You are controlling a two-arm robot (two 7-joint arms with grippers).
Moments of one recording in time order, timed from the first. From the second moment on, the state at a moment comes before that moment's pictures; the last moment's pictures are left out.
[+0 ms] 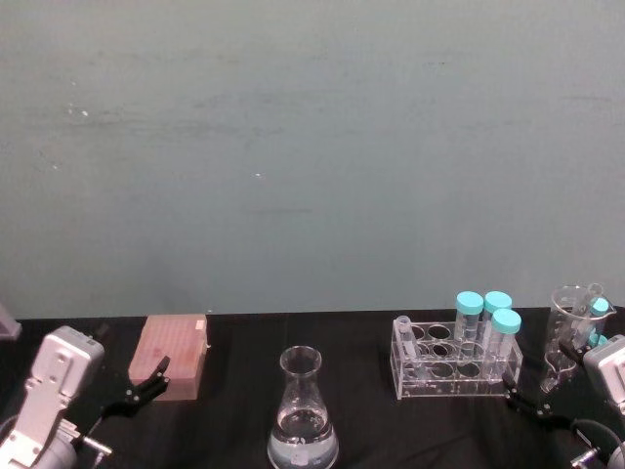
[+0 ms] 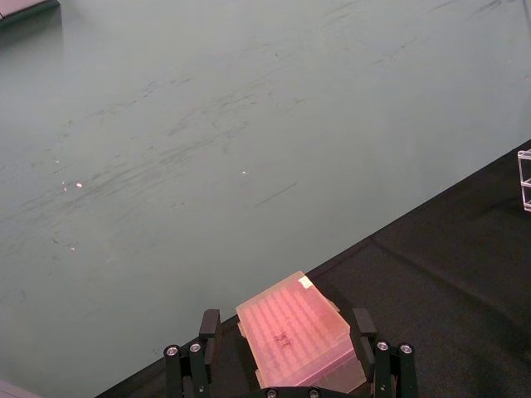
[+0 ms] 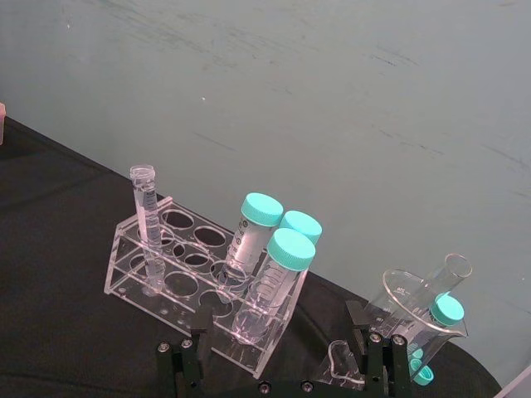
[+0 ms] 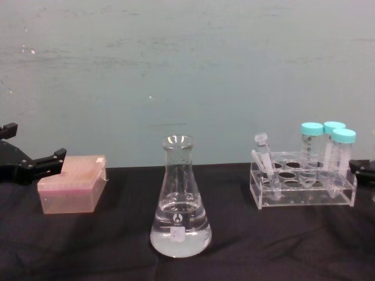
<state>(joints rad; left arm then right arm) -0.20 0.60 0.45 -1.41 -0.25 -0.12 0.03 0.20 0.60 -0.45 -1.41 0.25 -0.12 -0.03</state>
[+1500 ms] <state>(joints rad) -0.20 0.60 0.45 -1.41 -0.25 -0.12 0.03 0.27 0.58 -0.43 -1.38 0.27 -0.15 0.09</state>
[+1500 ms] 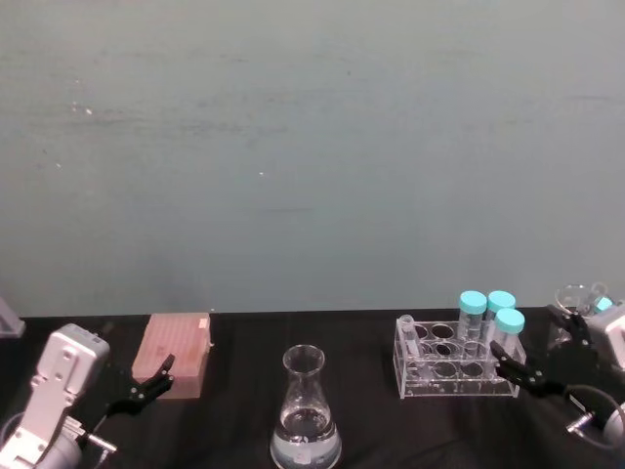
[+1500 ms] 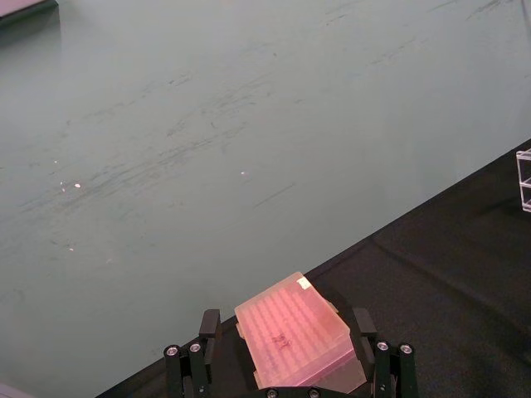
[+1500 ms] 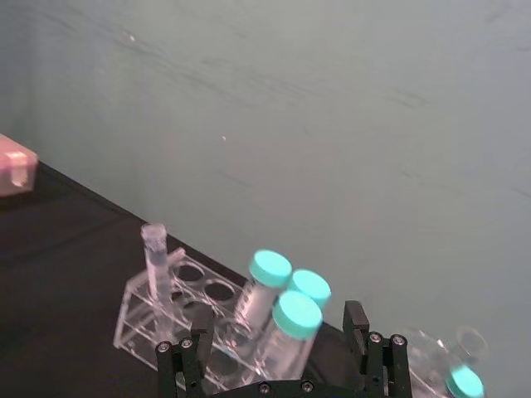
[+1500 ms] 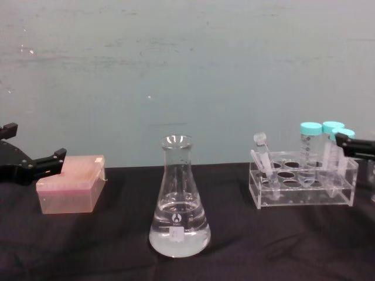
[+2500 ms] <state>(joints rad) -0.20 0.60 0.45 -1.41 -0.25 -0.12 0.03 0.48 0.46 -0.44 -1.16 0.29 -0.15 0.39</state>
